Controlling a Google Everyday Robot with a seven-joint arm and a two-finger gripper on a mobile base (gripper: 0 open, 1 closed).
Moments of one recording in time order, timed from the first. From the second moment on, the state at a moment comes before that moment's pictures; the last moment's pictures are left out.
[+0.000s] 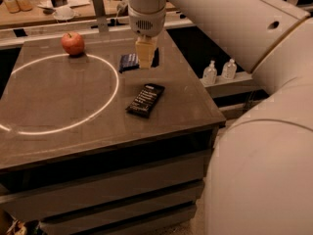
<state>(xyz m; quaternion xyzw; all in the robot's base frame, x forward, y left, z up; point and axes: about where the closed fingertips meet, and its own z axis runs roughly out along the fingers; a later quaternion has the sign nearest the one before) 0.655 0.010 0.933 -0.64 0.75 -0.09 0.12</state>
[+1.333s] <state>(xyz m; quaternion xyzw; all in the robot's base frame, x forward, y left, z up) 0.636 0.018 0.883 -0.67 0.74 -0.01 0.07</state>
